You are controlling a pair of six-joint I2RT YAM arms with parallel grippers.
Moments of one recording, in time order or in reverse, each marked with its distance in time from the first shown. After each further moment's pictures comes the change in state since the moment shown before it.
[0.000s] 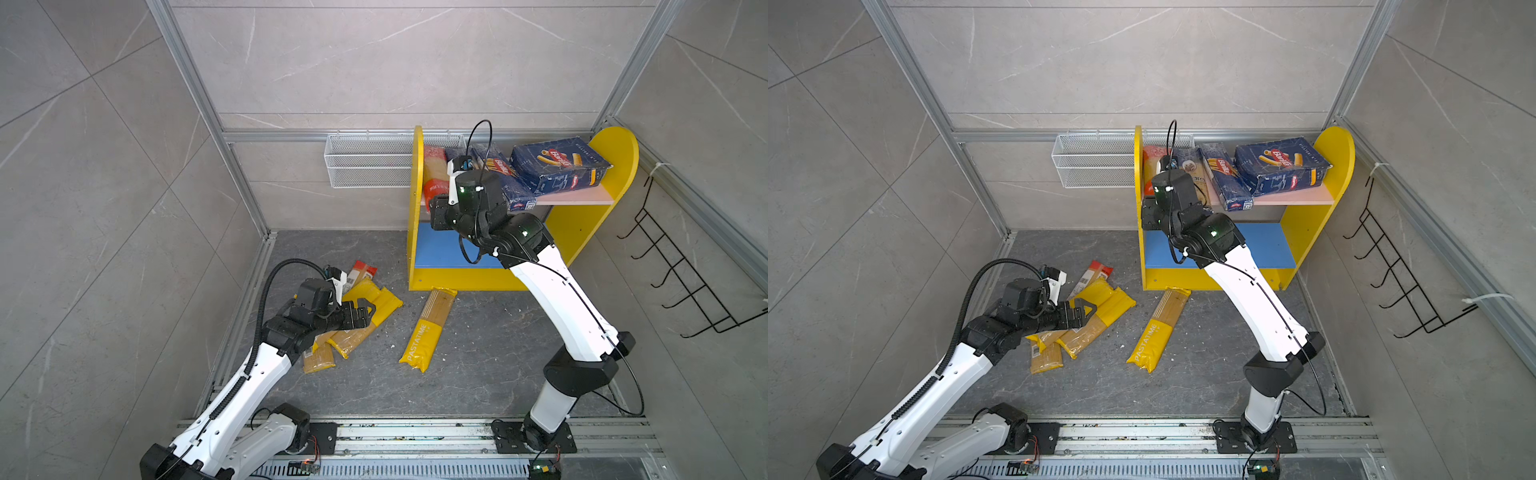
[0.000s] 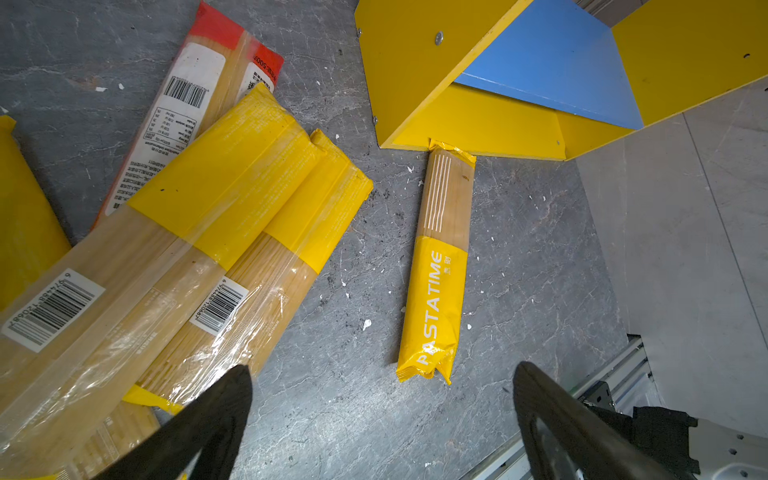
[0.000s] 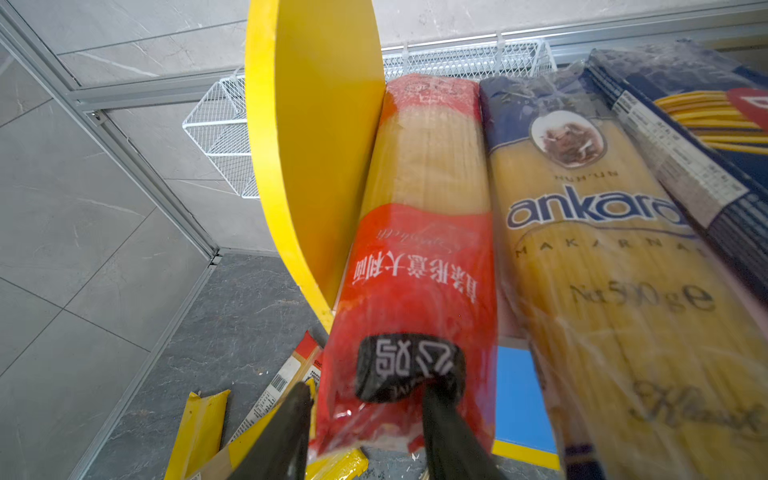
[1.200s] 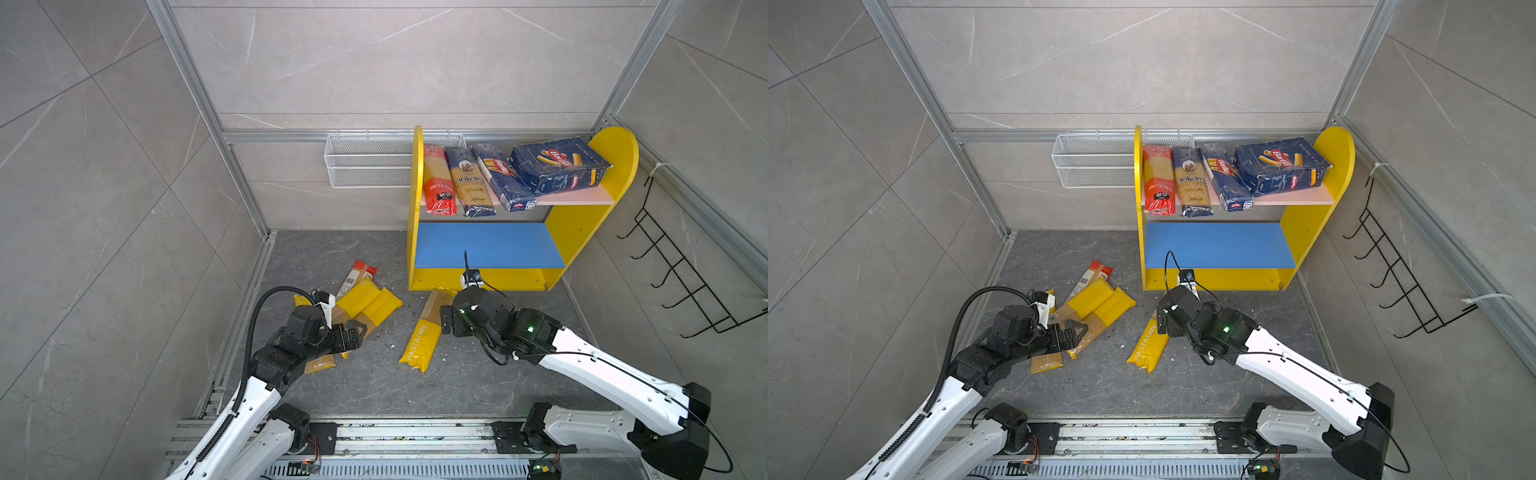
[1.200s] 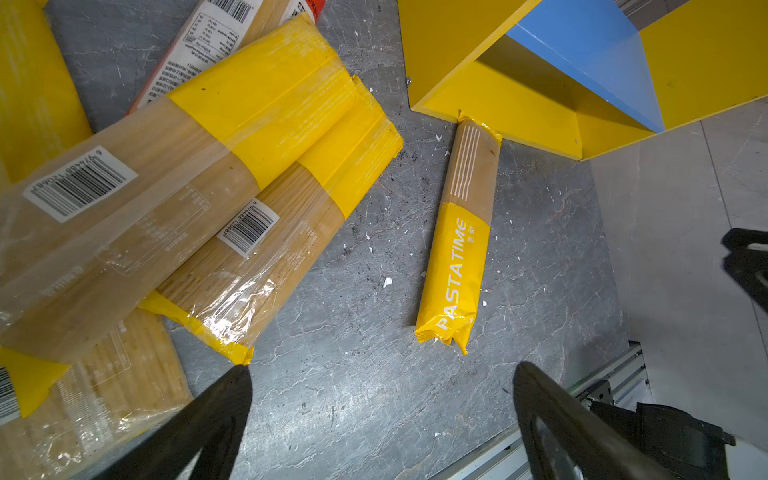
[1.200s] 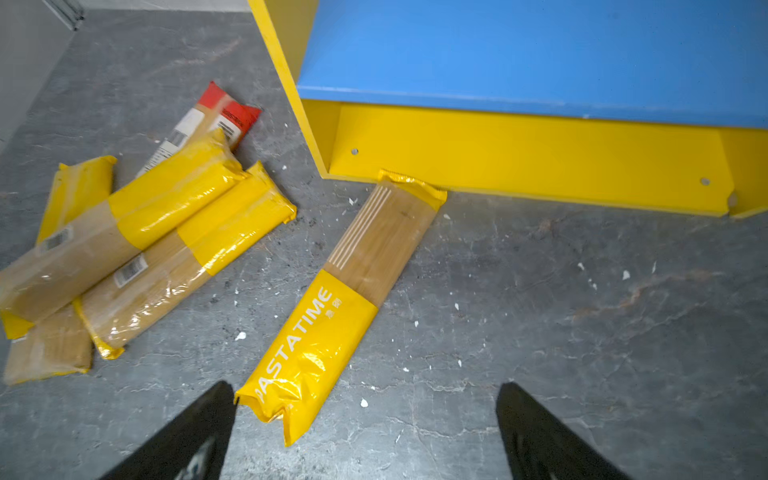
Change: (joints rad) left arm 0.002 -0.238 -0.232 -0.016 -0.021 -0.104; right arm 0.229 -0.625 -1.229 0.085 0.106 0.336
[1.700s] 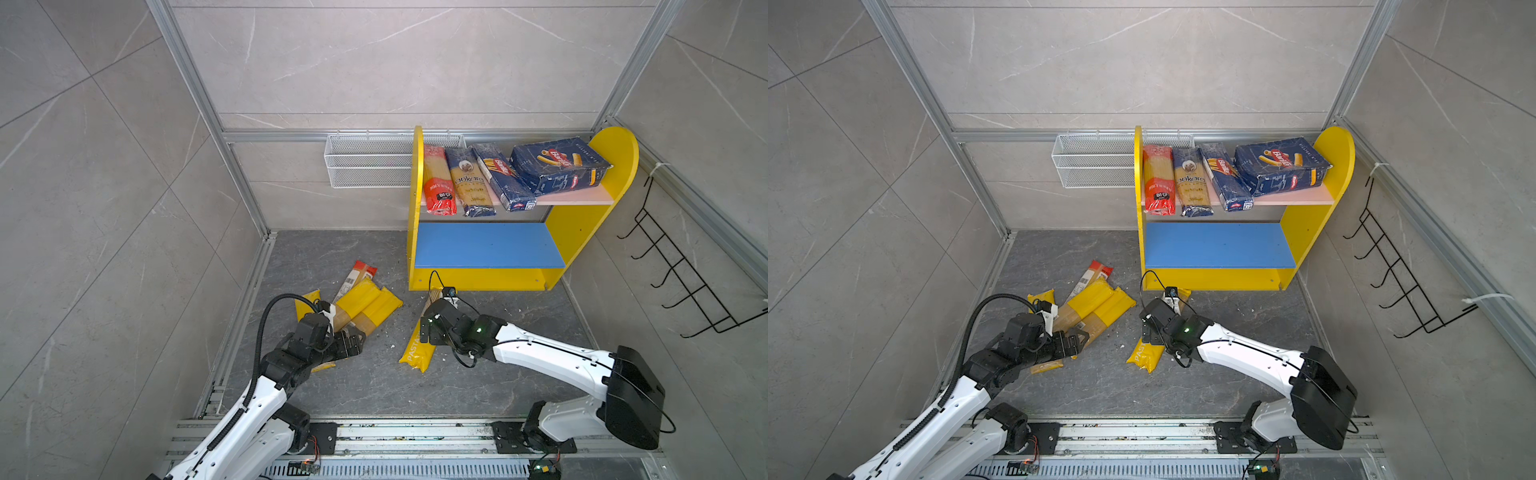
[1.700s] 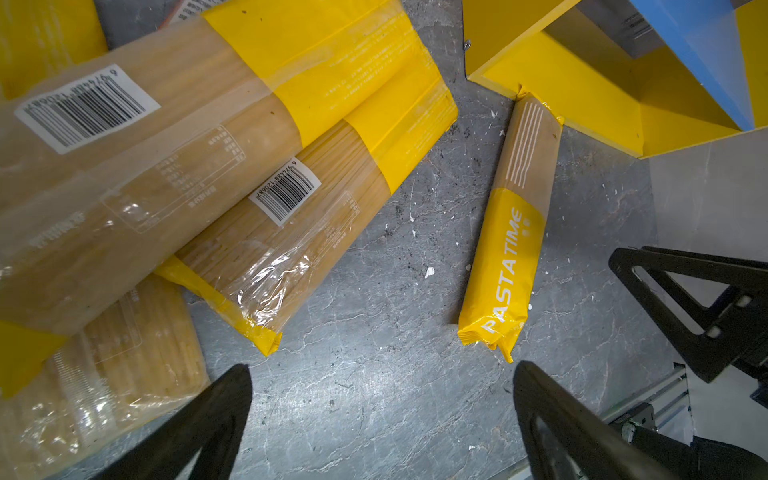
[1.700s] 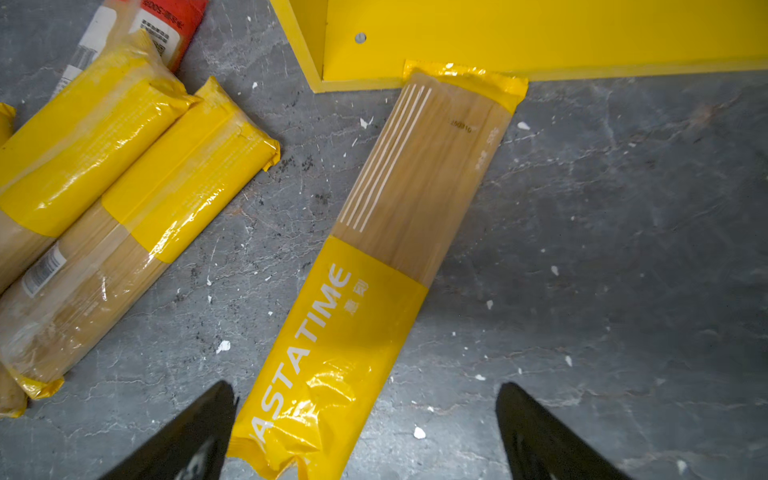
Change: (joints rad) left arm -0.031 0.034 -0.118 0.074 -0.071 -0.051; right arm 0.000 0.261 -0.135 0.273 -0.101 0.153
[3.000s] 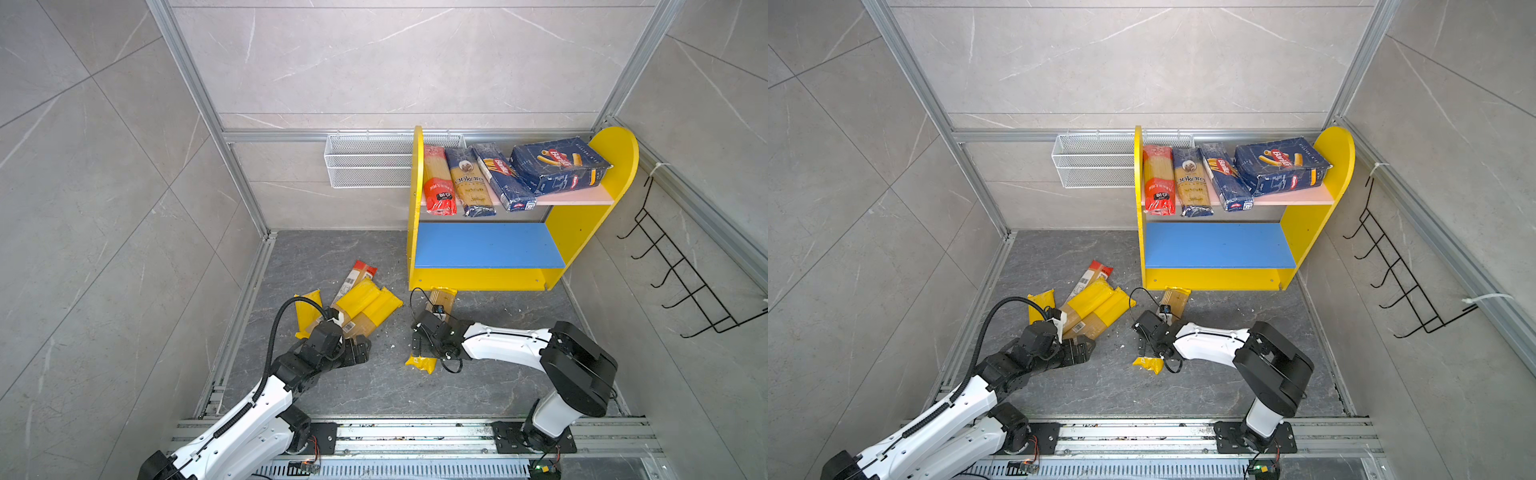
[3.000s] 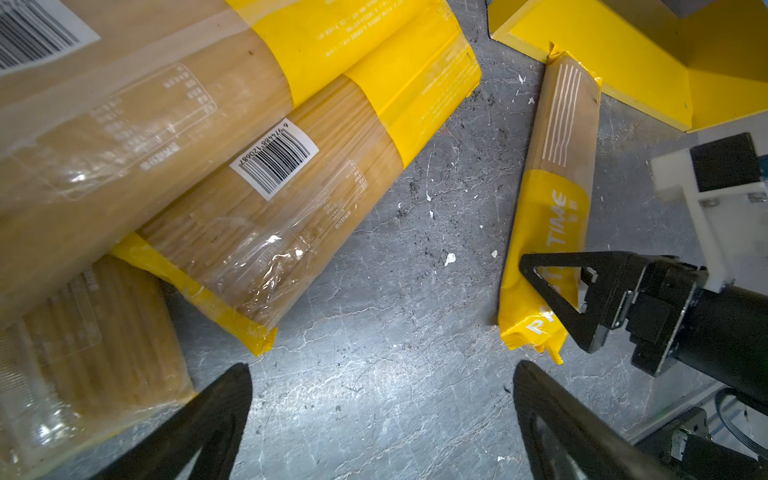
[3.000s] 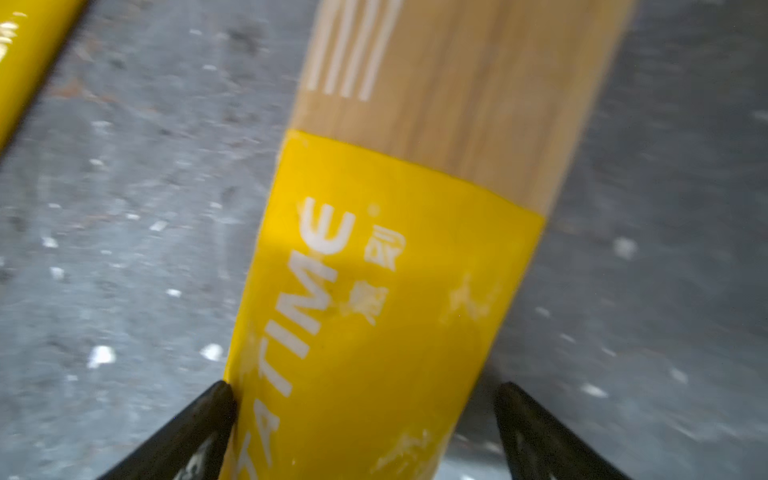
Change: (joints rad) left arm -0.134 0.018 -0.072 0.069 -0.120 -0.060; right arm -0.011 0.214 -0.072 0.072 -0.124 0.098
